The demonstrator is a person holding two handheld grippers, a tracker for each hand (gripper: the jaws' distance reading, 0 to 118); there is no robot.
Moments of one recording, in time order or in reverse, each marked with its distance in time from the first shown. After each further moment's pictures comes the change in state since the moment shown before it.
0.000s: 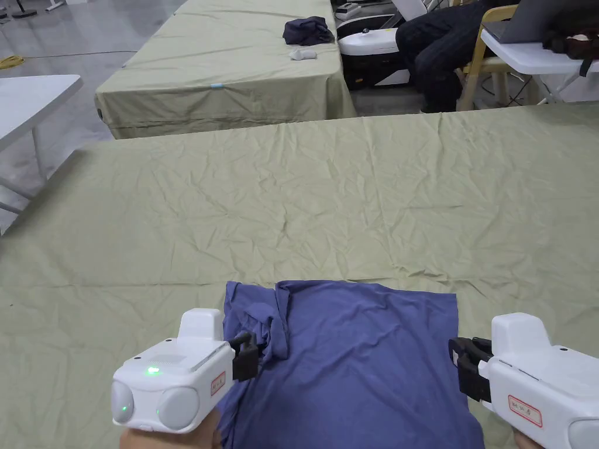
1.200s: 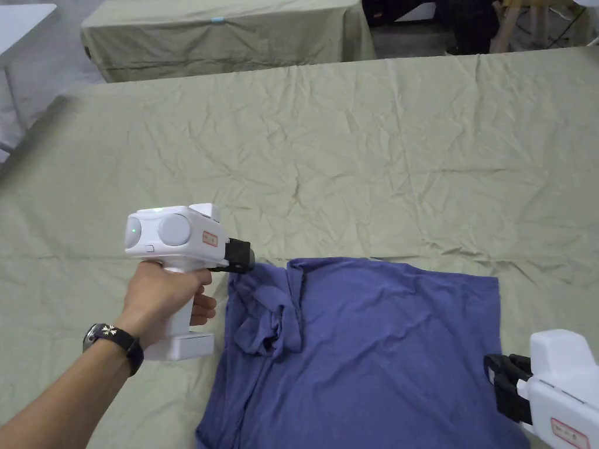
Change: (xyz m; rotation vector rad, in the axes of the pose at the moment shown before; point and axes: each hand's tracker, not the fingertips) left arm -0.071 0.122 -0.217 -0.354 -0.086 0.121; right arm 0.021 -0.010 -0.086 -0.173 -0.033 0.004
